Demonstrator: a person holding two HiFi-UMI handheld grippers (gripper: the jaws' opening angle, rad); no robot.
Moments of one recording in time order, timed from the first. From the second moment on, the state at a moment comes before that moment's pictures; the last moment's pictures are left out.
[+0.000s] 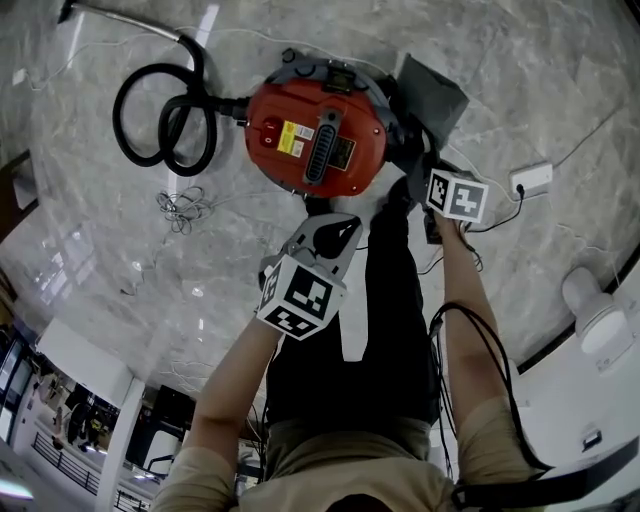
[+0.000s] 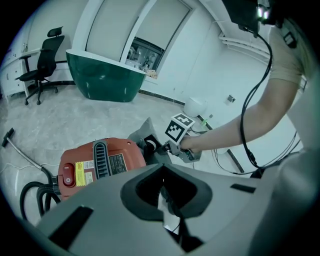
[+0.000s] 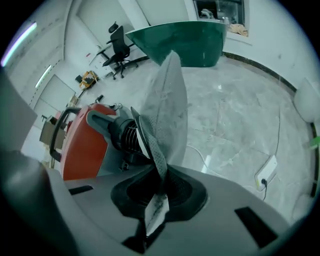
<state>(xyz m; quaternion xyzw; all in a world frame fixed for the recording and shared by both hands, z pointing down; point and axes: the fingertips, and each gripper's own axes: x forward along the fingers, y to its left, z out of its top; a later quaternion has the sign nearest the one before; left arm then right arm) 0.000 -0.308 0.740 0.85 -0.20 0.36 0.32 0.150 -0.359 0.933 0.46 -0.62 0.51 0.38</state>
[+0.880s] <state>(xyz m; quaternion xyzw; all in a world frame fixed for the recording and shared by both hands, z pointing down) 0.015 -0.296 0.739 0.85 -0.19 0.36 0.33 0.174 -0.375 0.933 0.45 -0.64 0.43 0.45</state>
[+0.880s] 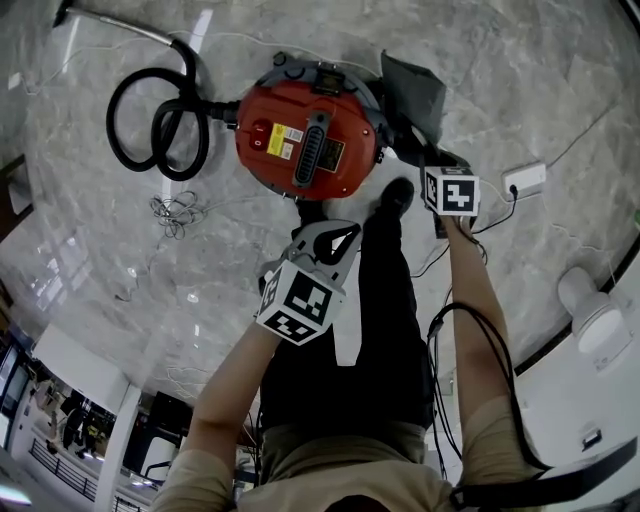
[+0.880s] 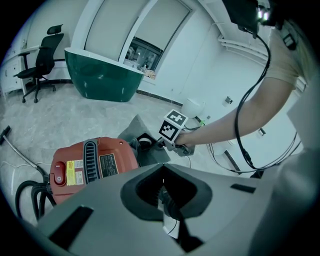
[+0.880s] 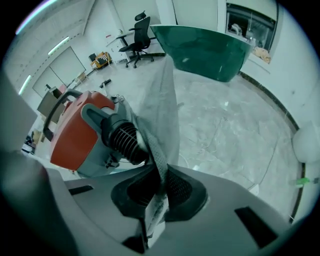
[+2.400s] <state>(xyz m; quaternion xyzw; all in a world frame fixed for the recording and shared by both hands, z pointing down) 0.006 -0.335 0.572 0.88 -0.19 0.36 0.24 0.236 -0.379 0.694 0.56 -0.59 0.57 0.10</state>
